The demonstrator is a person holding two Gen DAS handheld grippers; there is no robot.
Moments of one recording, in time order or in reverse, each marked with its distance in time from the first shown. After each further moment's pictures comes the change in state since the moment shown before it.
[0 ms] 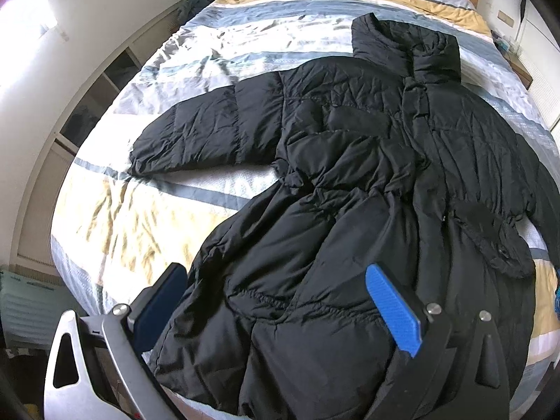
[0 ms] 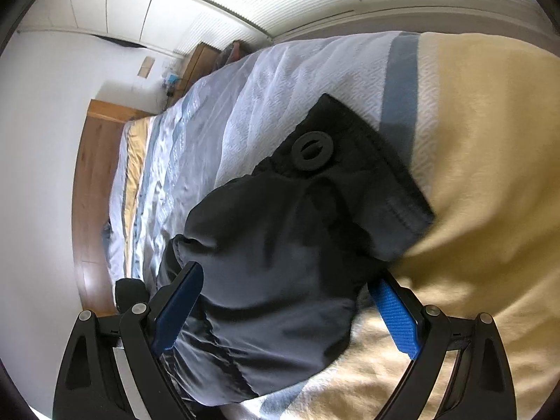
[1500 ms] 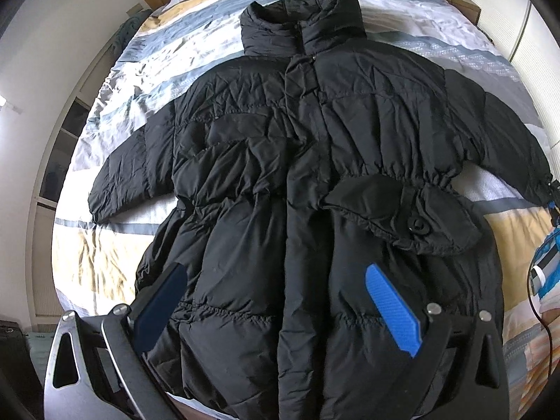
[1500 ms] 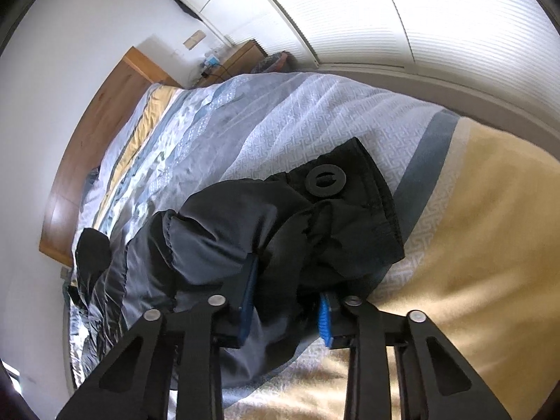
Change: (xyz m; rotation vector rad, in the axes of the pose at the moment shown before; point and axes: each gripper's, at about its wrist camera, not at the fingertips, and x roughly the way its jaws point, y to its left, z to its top) left arm -0.031 -0.165 0.008 0.278 0.053 -0.019; right arm -0.004 0.025 -0.005 -0.400 -0.112 -0.095
